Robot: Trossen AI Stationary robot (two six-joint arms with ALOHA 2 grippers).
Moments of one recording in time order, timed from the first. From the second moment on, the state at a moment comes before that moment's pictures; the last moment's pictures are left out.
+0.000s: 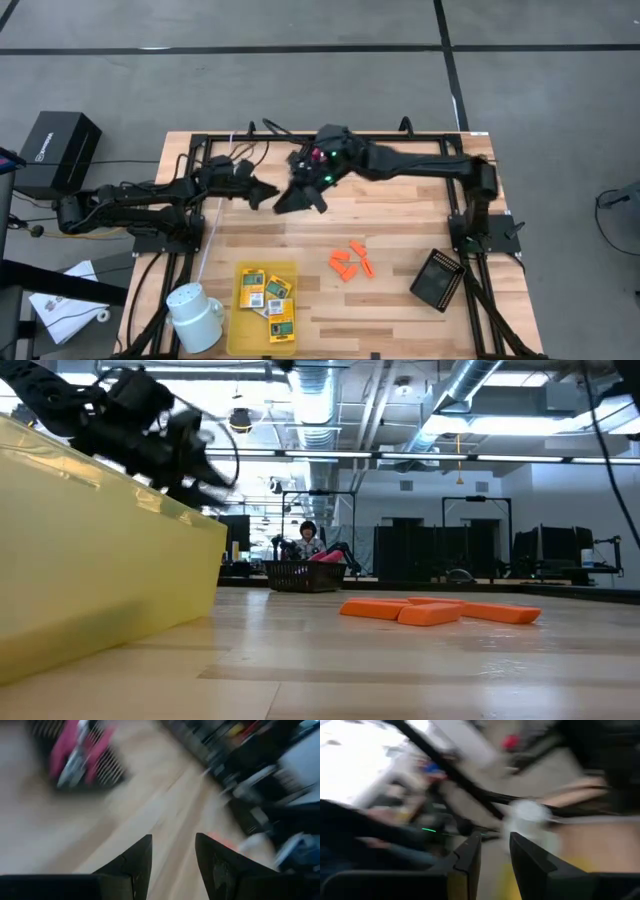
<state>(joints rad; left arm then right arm) 0.47 0.98 0.32 0.29 0.27 -0.58 -0.11 1.89 1.81 -0.14 -0.69 0.61</state>
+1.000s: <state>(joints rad) 0.27 0.99 0.37 0.47 0.24 -0.60 0.56 1.71 1.39 -1.11 0.83 1.88</state>
